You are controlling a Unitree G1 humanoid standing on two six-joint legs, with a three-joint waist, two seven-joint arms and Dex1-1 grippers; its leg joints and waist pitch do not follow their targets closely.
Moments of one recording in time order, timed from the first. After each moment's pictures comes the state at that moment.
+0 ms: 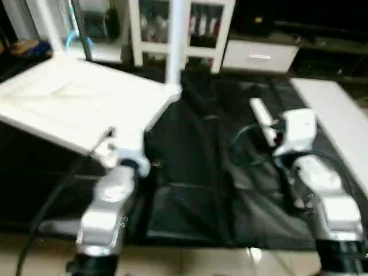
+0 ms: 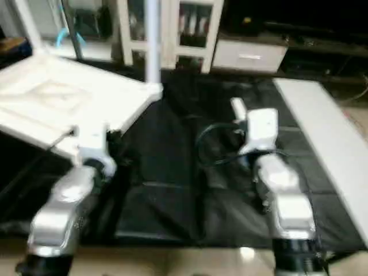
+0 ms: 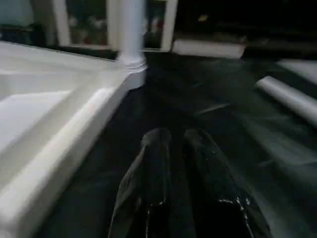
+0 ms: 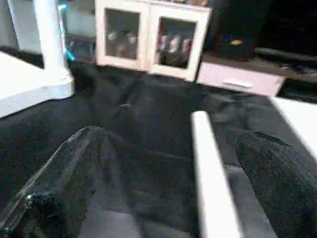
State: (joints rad) left arm -0.22 0.03 -0.02 -0.18 -0.06 0.50 -0.08; right arm -0.29 -0.25 -0.11 -0.06 0.19 0.43 0.18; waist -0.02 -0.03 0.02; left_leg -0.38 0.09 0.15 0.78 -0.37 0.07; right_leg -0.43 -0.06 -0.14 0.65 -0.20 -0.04
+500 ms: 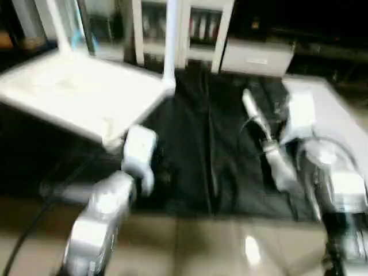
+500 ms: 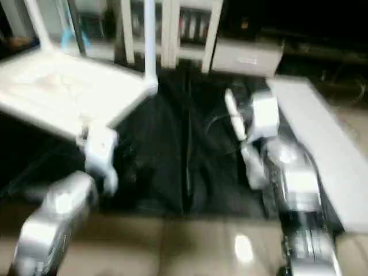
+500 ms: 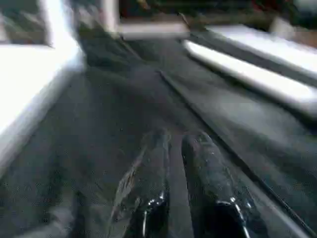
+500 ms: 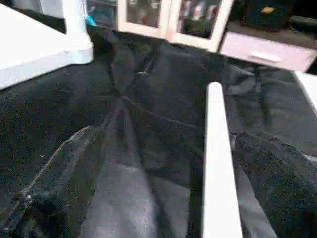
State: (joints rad) left arm -0.12 0.17 -0.17 -0.29 -0.12 0.54 -0.34; right arm -0.54 -0.38 -0.10 0.26 0.20 0.57 0.30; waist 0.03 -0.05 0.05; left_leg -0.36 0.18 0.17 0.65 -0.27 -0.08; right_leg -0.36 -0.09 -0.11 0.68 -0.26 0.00
